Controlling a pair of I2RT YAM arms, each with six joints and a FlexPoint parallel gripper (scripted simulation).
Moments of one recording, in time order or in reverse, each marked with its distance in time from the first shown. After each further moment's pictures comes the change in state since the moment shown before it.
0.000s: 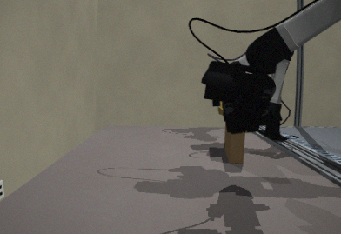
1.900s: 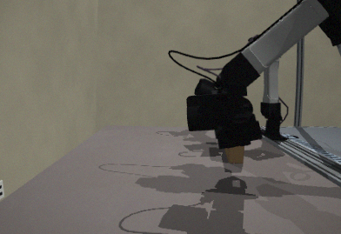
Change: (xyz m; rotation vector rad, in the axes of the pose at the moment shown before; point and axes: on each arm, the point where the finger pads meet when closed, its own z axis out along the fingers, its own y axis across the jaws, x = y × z) left arm 0.011 0.000 0.045 0.198 -0.044 -0.018; right arm 0.012 -0.002 0.045 -0.143 -0.022 0.100
